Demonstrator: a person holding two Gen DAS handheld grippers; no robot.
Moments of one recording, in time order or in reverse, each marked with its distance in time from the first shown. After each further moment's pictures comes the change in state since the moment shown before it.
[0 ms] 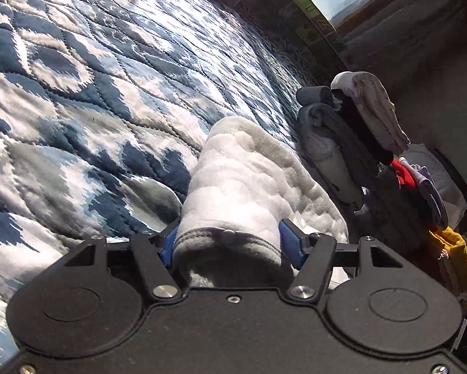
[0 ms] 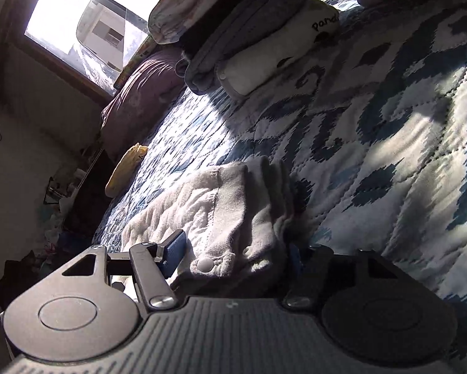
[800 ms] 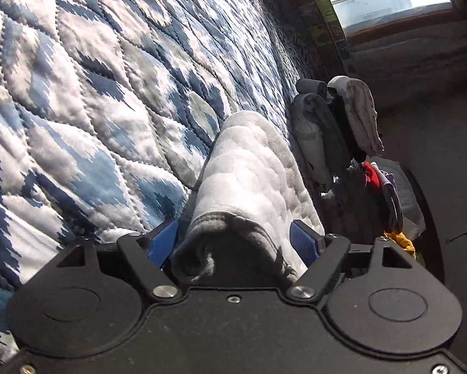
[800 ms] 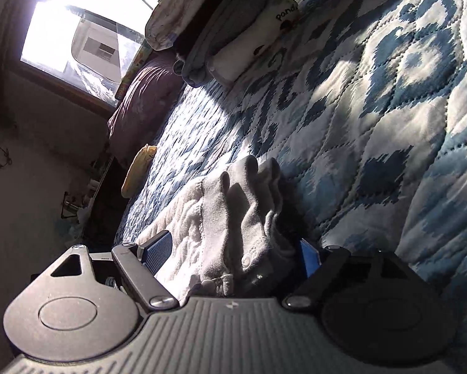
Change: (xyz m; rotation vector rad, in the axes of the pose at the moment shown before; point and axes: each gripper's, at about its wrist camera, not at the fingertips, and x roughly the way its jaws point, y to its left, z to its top) left arm -0.078 0.021 -0.055 -0.229 0.103 -0.086; right arm -0.064 -0.009 -0.048 0.098 0.037 0.035
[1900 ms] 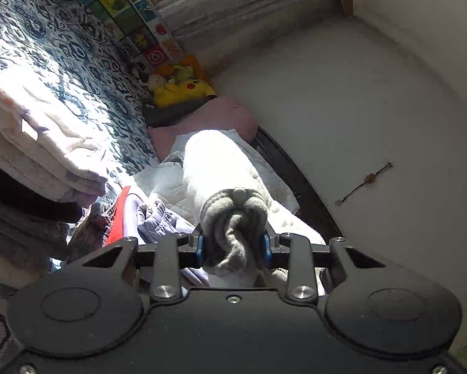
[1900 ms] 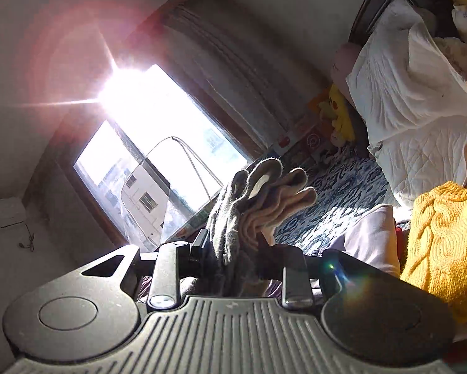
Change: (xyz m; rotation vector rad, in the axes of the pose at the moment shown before) left arm 0.252 -0.444 0.087 0.339 0.116 -0.581; right arm -0.195 0.066 0.379 -0.255 -0.677 0.106
